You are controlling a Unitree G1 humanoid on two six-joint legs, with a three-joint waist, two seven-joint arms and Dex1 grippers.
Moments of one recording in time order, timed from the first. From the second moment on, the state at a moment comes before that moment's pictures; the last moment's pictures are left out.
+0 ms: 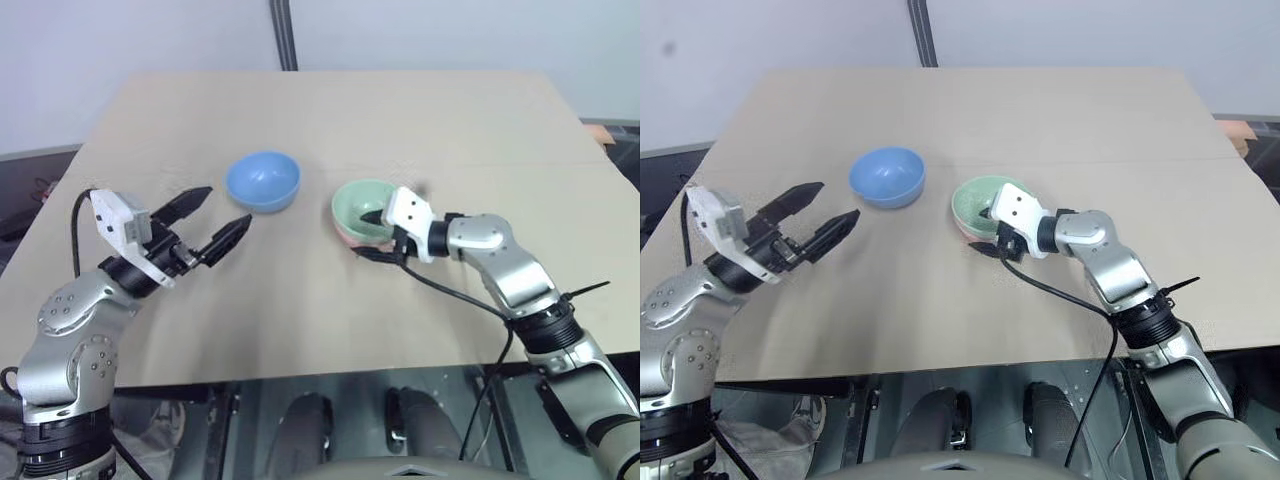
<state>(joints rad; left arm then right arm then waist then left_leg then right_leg) -0.08 0.64 0.42 -0.30 -0.63 0.32 -0.74 -0.63 -0.42 0.32 -0.06 0.12 0.42 0.89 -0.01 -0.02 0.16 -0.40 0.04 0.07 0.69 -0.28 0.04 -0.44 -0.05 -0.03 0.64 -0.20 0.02</state>
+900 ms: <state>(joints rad) -0.67 0.71 -0.31 0.29 0.27 0.18 -0.64 -0.44 -0.50 0.05 -0.54 0.33 0.66 0.64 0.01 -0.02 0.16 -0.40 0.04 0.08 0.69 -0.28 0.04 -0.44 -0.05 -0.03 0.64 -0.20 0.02</state>
